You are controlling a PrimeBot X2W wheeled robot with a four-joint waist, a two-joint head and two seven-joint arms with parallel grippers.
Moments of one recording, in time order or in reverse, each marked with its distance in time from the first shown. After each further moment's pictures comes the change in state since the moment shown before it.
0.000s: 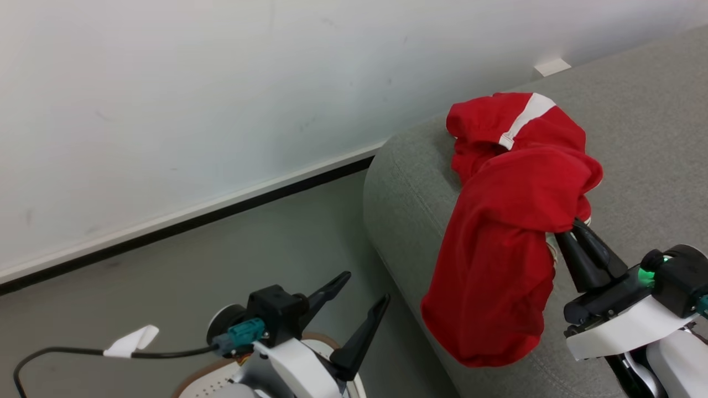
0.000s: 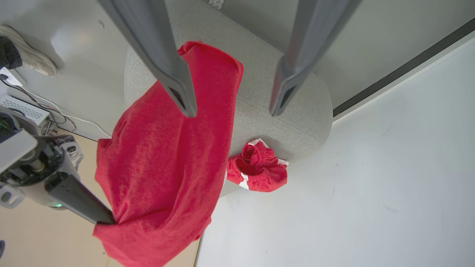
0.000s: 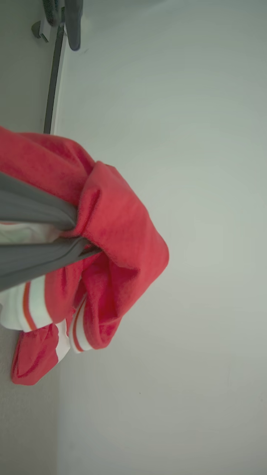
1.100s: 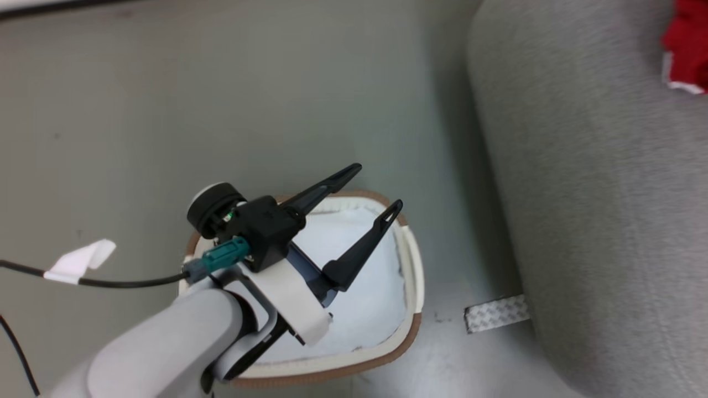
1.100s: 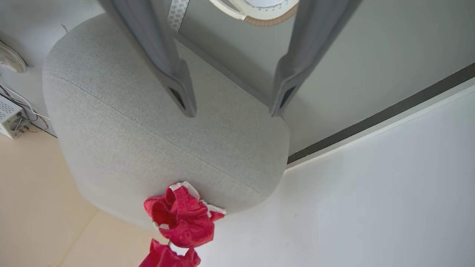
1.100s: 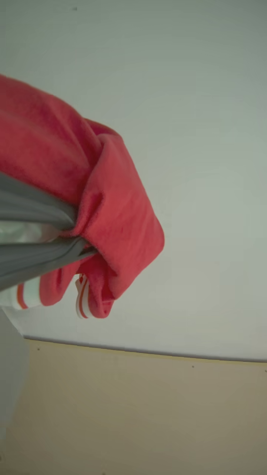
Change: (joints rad) left arm -0.292 0.067 0.019 -0.028 0.107 -0.165 0.006; right arm -0.836 0.157 -1.037 0.112 -0.590 0.000 0.219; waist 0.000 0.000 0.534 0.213
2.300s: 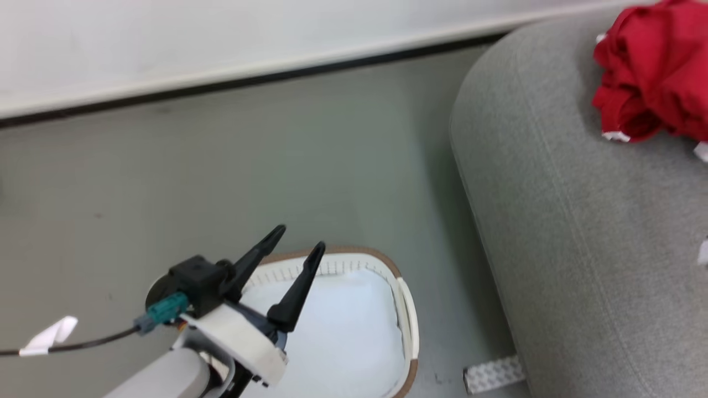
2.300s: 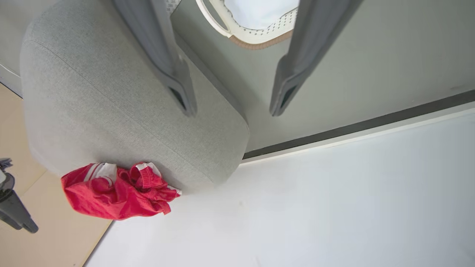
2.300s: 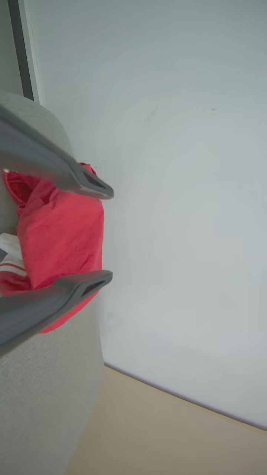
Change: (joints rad) left arm 0.255 0.014 0.083 0.129 -0.134 0.061 -0.167; right arm 0.680 0.187 0.128 0.036 -0.022 0.000 -0.219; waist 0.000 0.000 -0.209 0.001
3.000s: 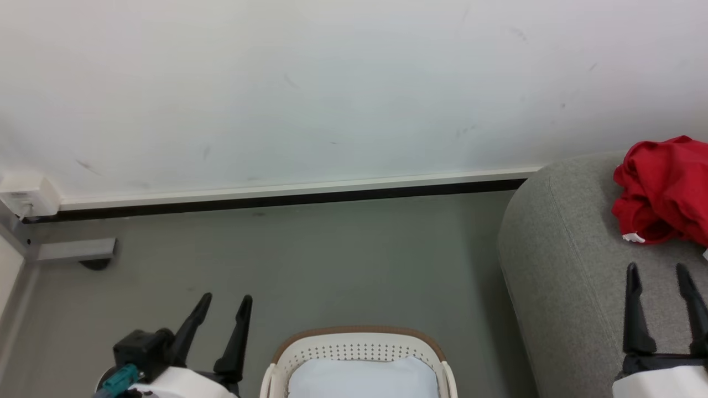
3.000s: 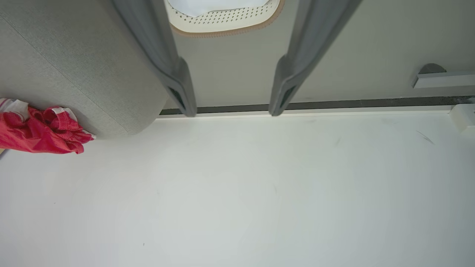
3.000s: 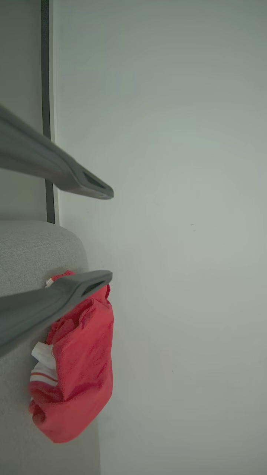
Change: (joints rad) left arm 0.359 -0.138 0.359 0.123 0.129 -0.011 -0.015; right arm 0.431 0.002 0.279 -0.119 0.173 0.000 -0.002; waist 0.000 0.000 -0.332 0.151
